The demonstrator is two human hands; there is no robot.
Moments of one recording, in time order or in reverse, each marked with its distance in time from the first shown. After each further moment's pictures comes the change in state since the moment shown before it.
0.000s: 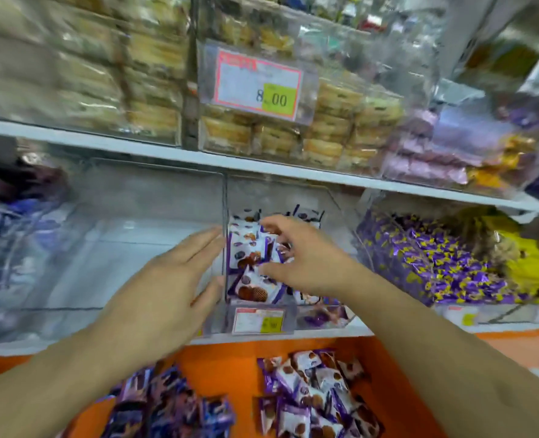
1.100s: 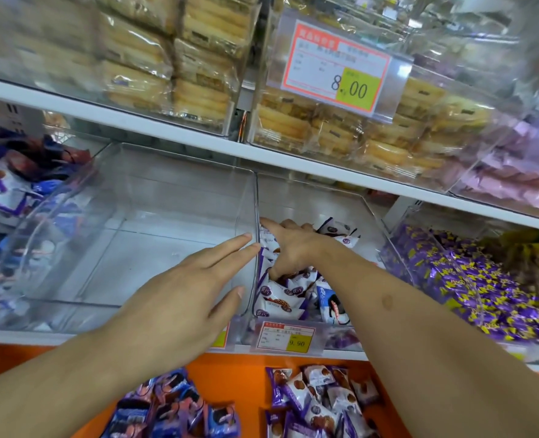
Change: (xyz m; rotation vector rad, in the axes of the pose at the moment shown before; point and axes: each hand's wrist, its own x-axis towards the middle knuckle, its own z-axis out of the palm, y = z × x) left_hand -0.003 -0.011 0.004 -0.083 -0.031 -0.026; right_hand 0.124 0.019 0.041 -0.463 -0.354 0.199
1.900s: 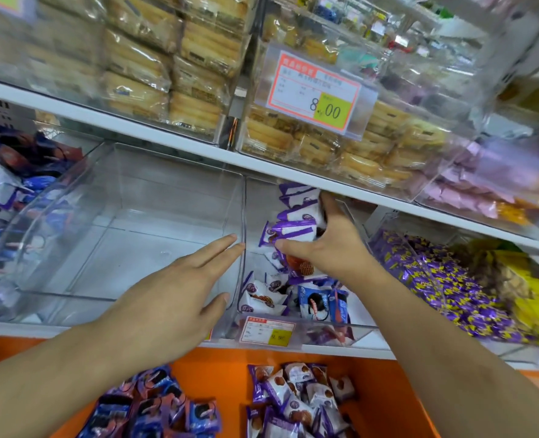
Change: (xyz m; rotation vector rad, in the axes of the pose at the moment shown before) left_hand -0.006 0.015 -0.007 0.014 -0.084 -0.044; right_hand -0.105 0.026 -0.016 0.844 0.601 -0.118
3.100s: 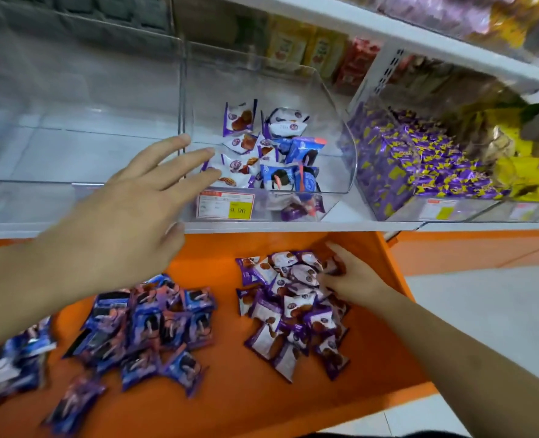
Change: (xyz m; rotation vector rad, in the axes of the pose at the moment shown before) left_hand -0.019 0.020 0.039 0.255 -0.005 0.273; right_hand -0.191 0.235 0.001 -0.211 -0.254 0.618
